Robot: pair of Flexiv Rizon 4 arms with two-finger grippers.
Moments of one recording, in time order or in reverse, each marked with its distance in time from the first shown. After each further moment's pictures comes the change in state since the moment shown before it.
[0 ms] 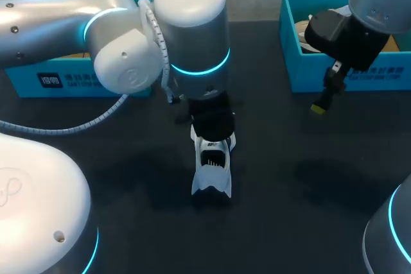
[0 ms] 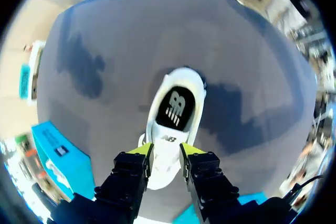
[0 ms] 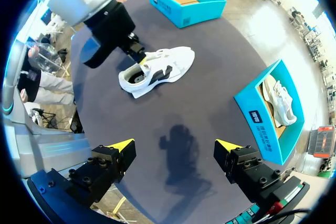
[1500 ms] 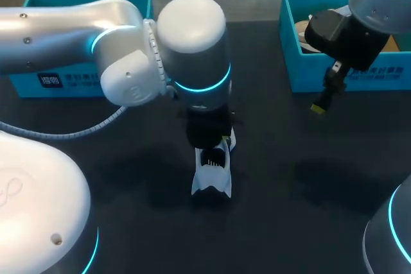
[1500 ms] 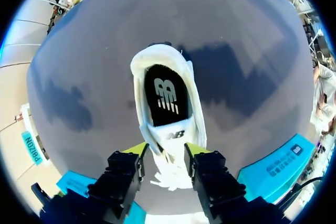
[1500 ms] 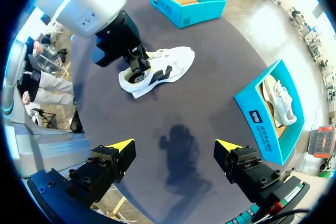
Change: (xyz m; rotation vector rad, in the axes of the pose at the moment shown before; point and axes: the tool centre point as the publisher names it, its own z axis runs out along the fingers) left arm -0.015 0.014 0.031 -0.078 -0.027 0.535; right arm 0.000 0.000 0.000 0.000 0.000 0.000
